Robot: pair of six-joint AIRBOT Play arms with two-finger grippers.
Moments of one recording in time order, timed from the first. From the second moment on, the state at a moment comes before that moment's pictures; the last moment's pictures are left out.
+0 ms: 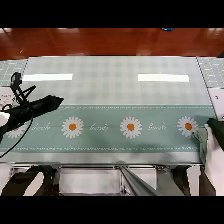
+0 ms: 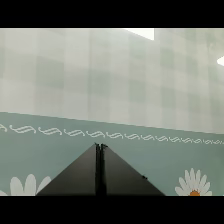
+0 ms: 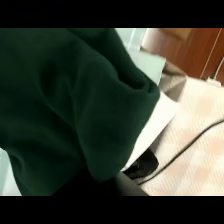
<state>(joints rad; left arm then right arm) 0.07 -0.74 0.52 0.72 -0.71 -1.24 -1.19 -0.71 1.06 -1.79 1.75 1.63</state>
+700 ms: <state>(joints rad) 0.09 -0.79 0.59 0.72 -0.64 -1.15 -1.08 -0.79 1.10 -1.49 1.73 1.67</state>
